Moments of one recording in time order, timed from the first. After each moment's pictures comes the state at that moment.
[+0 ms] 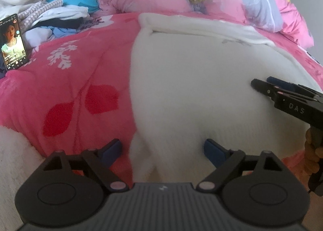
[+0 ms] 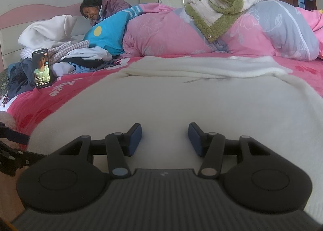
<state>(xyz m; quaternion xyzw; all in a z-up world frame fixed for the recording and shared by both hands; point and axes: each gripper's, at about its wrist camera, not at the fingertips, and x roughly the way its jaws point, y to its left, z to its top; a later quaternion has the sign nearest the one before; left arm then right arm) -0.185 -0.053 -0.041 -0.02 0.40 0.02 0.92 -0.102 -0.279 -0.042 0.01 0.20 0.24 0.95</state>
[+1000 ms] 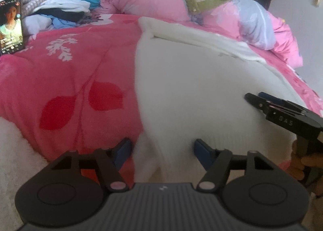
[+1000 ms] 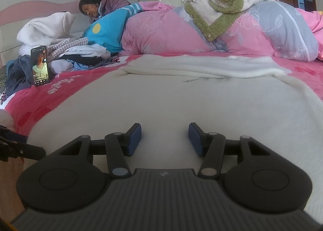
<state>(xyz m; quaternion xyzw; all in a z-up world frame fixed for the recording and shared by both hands) -0.194 -0.023 -0.044 -0.09 0.37 -0.03 0.92 -0.101 -0.277 -0.040 0.00 0.21 0.23 0.95</state>
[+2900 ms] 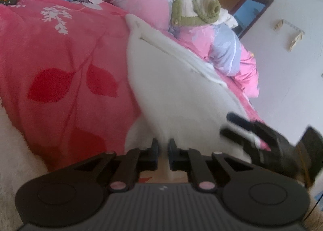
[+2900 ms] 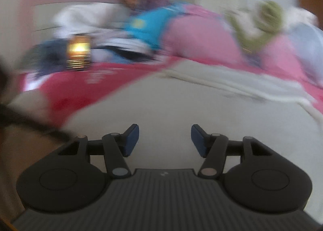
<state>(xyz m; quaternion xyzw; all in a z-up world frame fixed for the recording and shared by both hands) -0.212 0.046 -0.056 -0.26 0.34 -0.15 0.89 -0.153 -0.250 -0.013 -0.10 0.18 0.36 0.91</state>
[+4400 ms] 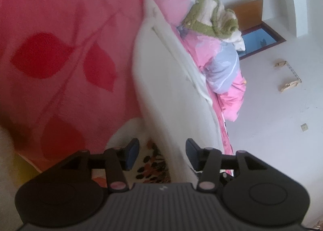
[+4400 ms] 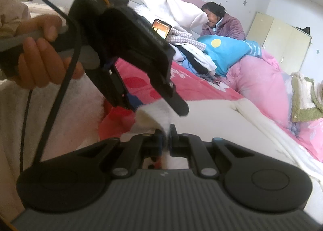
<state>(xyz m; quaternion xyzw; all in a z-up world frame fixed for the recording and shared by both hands) -0.167 0.066 -0.078 -0.43 0.37 -0.18 0.80 -0.216 -0.181 -0.033 -0.26 0.07 0.45 0.85</state>
